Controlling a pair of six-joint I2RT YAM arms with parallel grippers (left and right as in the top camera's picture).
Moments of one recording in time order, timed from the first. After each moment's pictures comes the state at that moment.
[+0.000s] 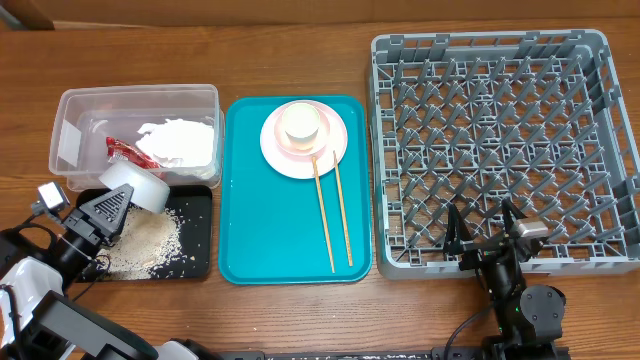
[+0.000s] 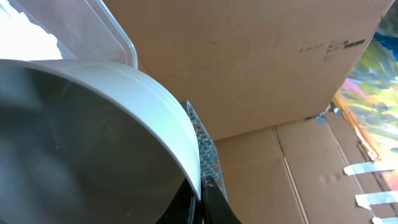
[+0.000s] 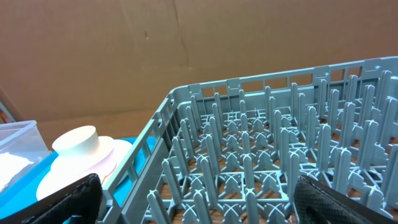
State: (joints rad) left arm 0.96 1.54 0.82 -0.69 1.55 0.15; right arm 0.10 0.01 0.02 -0.03 -0.07 0.20
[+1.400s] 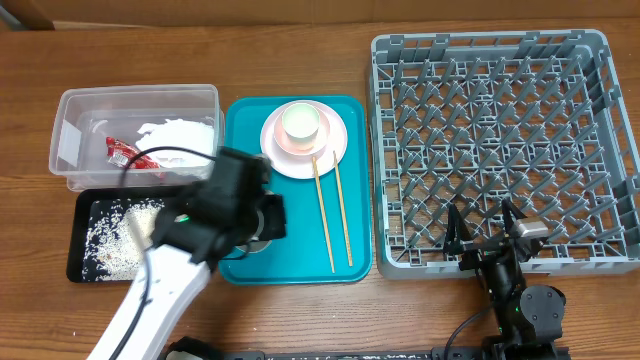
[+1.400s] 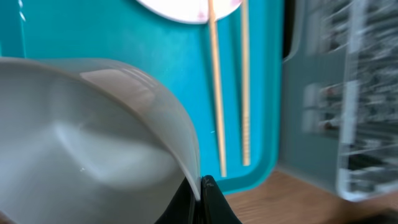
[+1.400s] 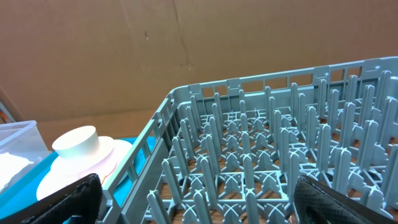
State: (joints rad) left arm -0.40 1.19 0.99 -0.92 0.16 -0.51; right arm 0.10 0.01 0.02 -0.03 -0.07 0.20
